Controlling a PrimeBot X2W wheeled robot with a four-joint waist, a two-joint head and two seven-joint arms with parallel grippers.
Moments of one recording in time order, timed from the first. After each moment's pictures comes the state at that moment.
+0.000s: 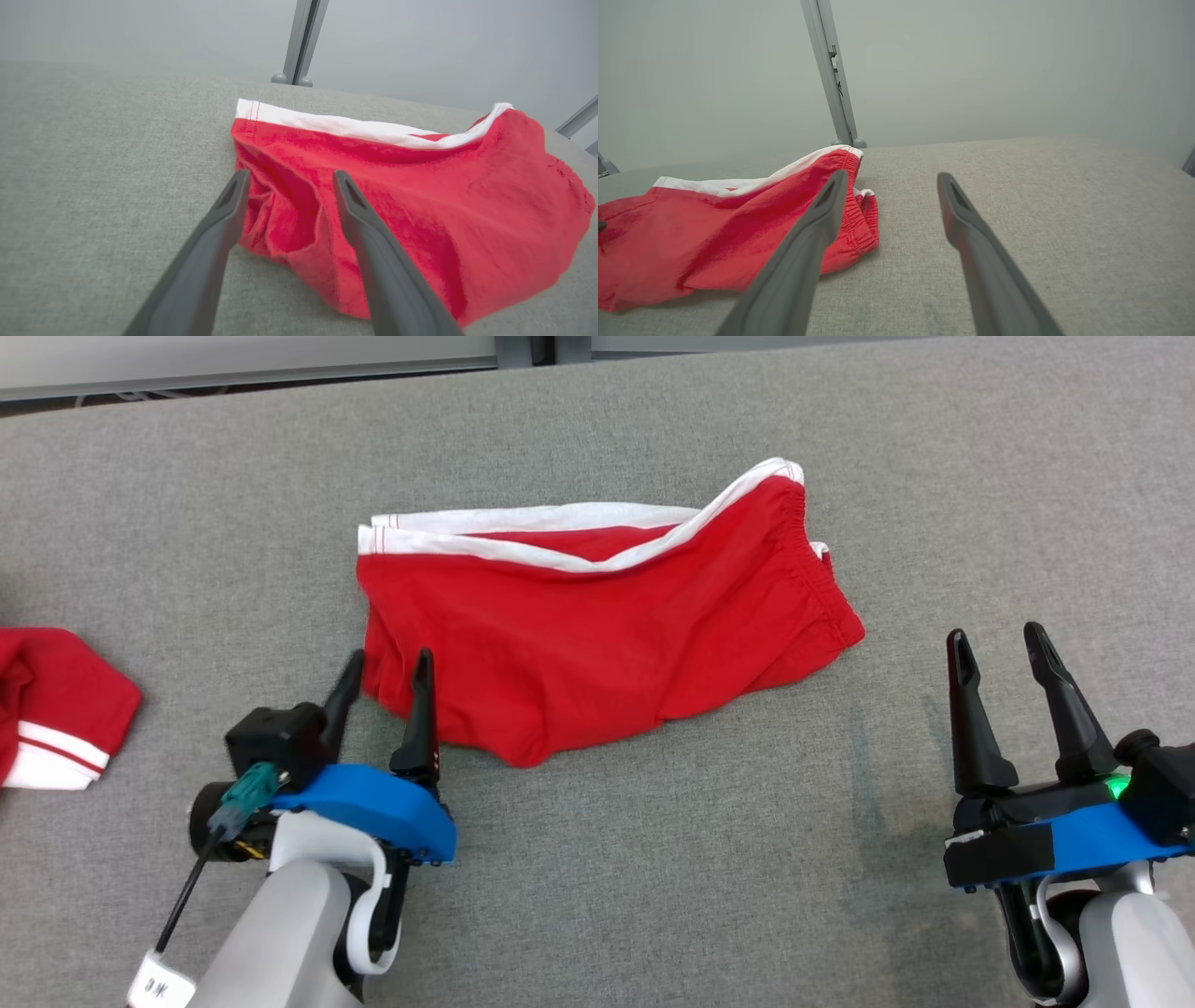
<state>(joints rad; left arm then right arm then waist) -0.36 0.19 -0.39 0.34 -0.52 0.10 -0.09 -0.19 -0.08 -0.03 0.03 0.21 0.13 -0.16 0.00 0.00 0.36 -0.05</state>
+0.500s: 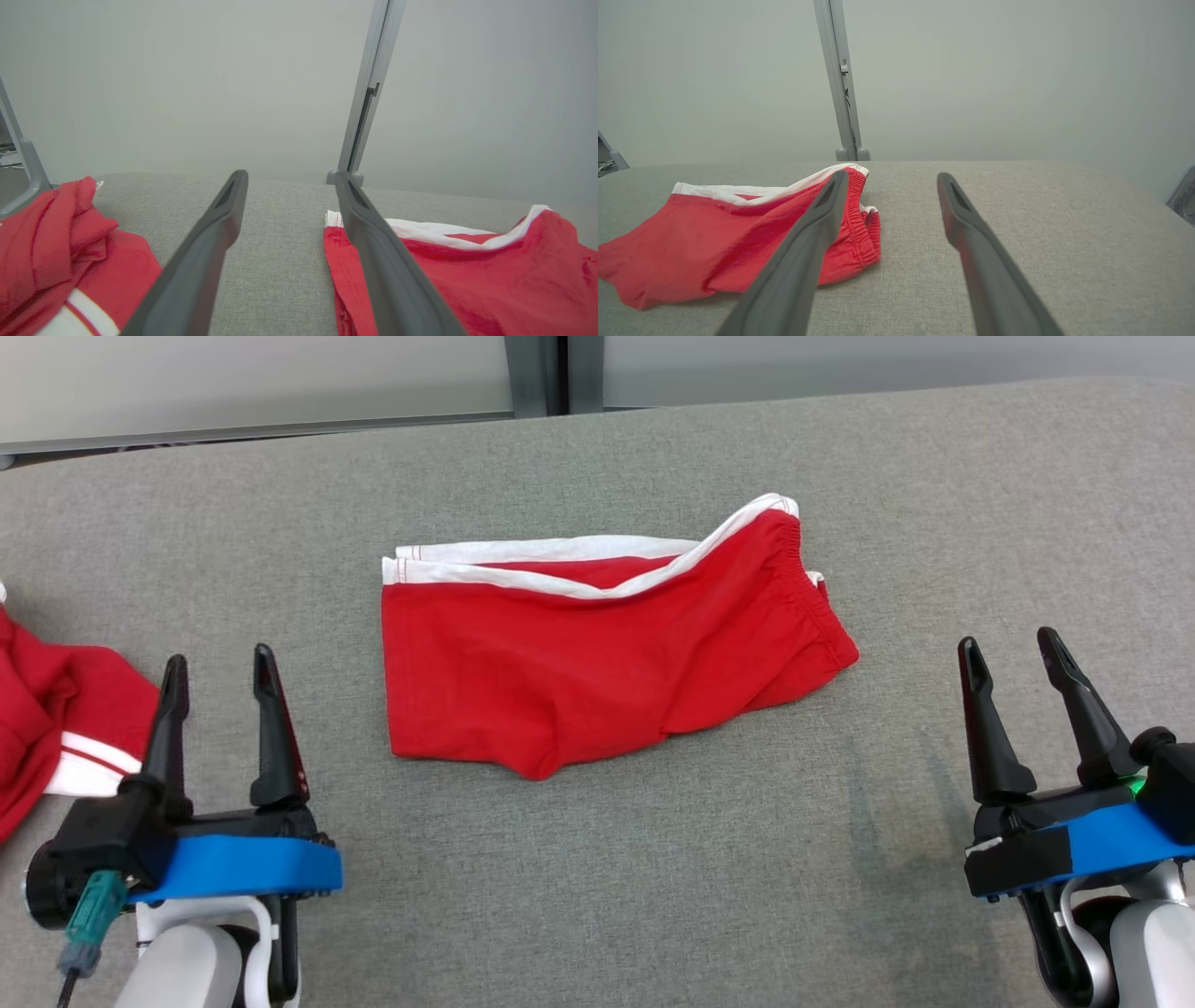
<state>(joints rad) -0.18 0.30 -0.24 0.05 -0.46 0.21 -0.25 -0.16 -0.11 -0.04 -0.06 0.20 0.13 -0.06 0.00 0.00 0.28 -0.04</state>
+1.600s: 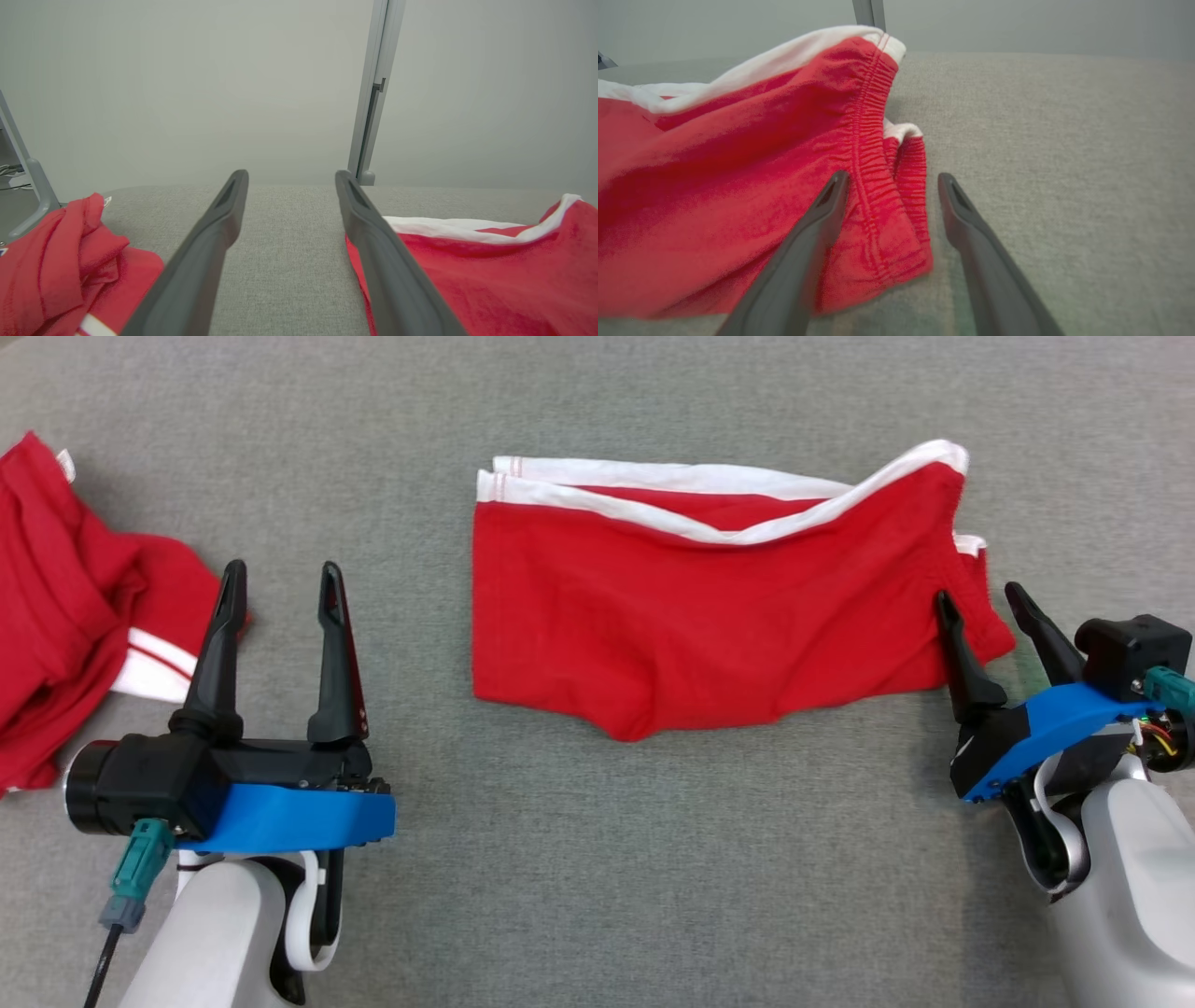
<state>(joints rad) -0.28 0.28 -0.30 0.00 -0.38 0.16 -0.26 -0.44 -0.18 0.00 0.35 0.21 0.13 -0.01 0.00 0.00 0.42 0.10</state>
